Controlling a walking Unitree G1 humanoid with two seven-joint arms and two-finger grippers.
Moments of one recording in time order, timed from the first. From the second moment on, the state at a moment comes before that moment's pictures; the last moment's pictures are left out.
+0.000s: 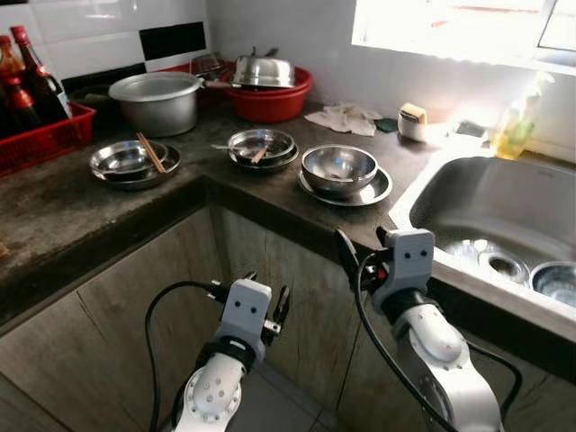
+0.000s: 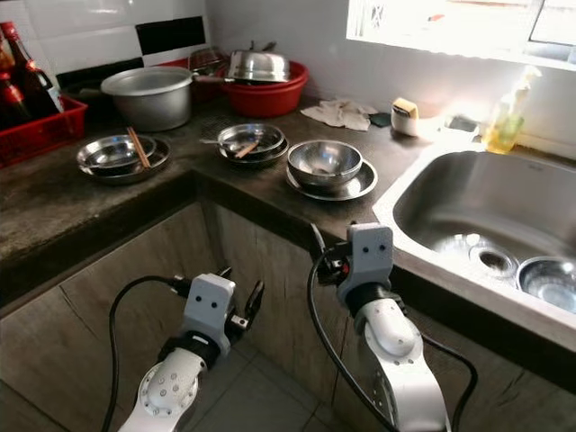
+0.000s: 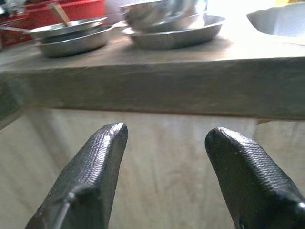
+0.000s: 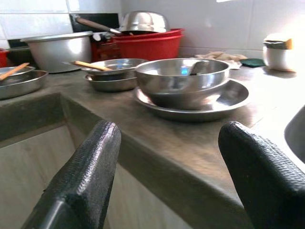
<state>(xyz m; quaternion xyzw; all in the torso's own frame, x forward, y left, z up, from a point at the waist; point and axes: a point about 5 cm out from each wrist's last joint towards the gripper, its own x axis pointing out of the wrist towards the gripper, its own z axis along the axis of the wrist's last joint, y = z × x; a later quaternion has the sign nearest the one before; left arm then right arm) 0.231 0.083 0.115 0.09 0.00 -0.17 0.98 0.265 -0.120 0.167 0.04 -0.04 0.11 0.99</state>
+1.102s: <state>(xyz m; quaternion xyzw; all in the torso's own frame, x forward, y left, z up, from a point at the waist) 0.229 0.082 0.115 0.08 0.00 -0.17 0.98 0.293 -0.110 0.165 0.00 -0.04 0.15 0.99</state>
